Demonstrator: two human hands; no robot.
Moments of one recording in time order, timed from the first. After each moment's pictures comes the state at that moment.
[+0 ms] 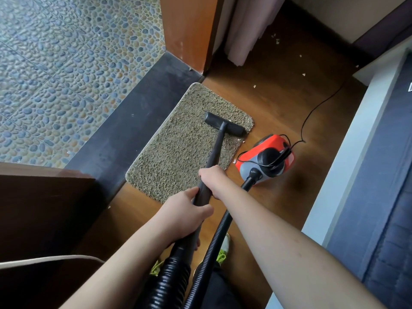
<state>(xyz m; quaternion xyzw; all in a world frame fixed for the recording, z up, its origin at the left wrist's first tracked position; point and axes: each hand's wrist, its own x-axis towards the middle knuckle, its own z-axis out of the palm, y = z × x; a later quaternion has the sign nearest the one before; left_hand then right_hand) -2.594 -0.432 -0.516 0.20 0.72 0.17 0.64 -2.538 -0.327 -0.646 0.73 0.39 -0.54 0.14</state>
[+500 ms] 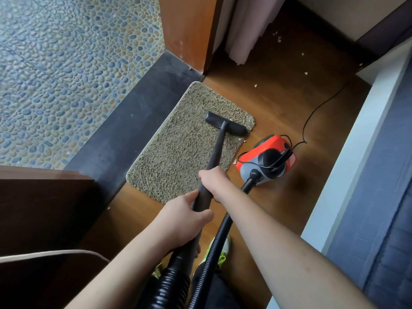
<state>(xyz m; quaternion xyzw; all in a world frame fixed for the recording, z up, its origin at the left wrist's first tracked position) -2.593 -0.425 -0.512 0.20 0.72 0.17 0.64 -2.532 -0.320 -0.656 0.73 0.43 -0.51 0.14</state>
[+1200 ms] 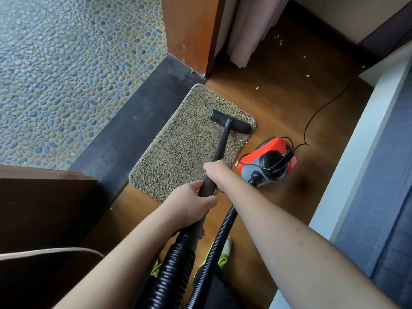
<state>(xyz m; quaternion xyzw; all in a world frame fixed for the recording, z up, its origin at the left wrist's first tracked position) -2.593 -0.402 -0.519 0.21 0.72 0.17 0.64 -2.532 -0.295 -0.657 0.69 0.43 -0.56 0.13</state>
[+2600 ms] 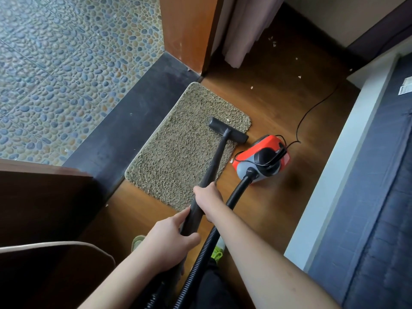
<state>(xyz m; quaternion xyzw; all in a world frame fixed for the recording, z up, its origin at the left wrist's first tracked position) -2.587 -0.493 -0.533 0.29 0.76 0.12 0.57 -2.515 -0.379 -0.628 0.72 0.43 -0.52 0.16</state>
